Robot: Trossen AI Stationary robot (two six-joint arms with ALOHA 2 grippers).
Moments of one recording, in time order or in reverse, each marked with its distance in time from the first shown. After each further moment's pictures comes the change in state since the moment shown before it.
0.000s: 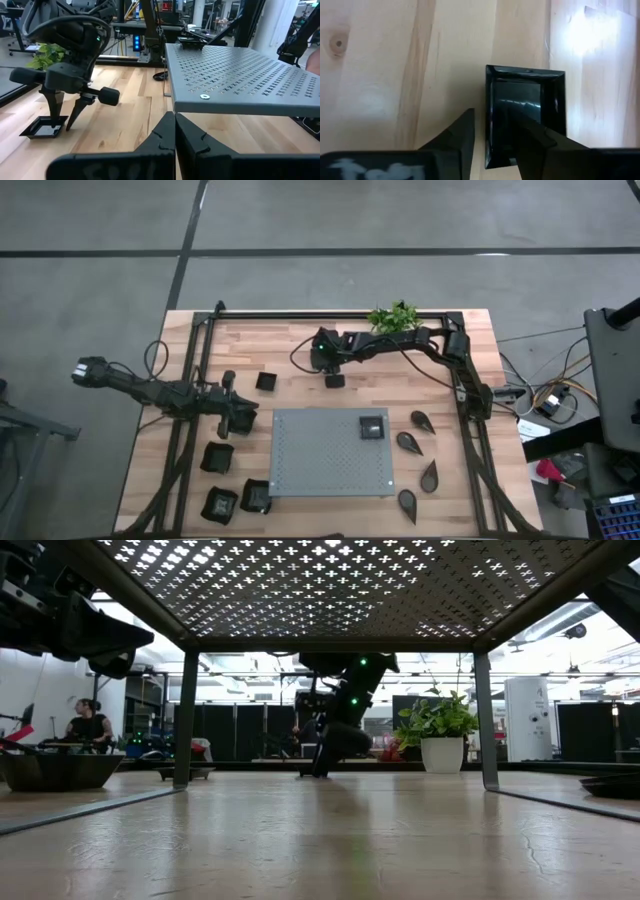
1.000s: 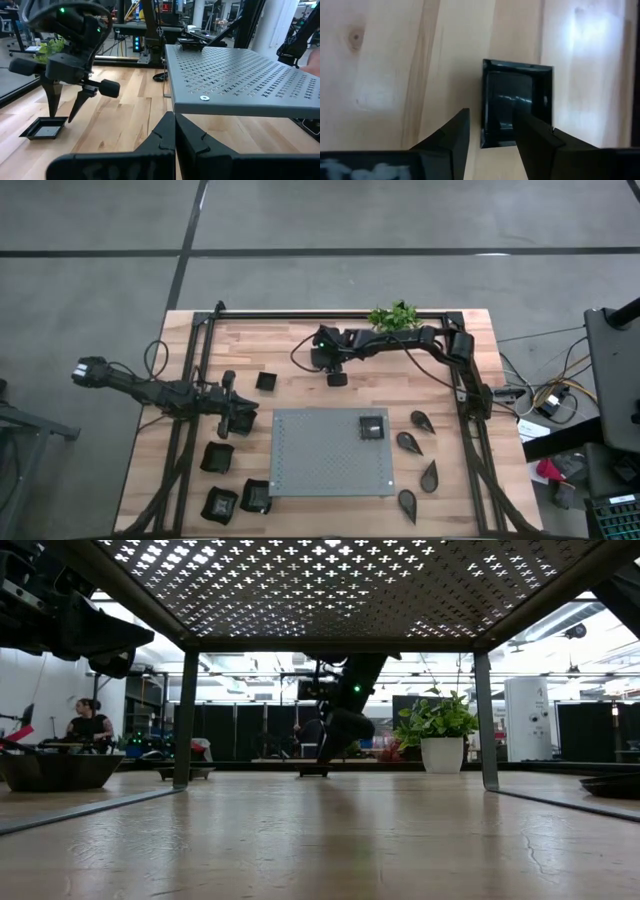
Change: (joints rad) left arm 0.000 0.000 0.000 0.006 0.000 0.000; right arm 0.010 -0.042 0.014 -0.078 0.004 -0.015
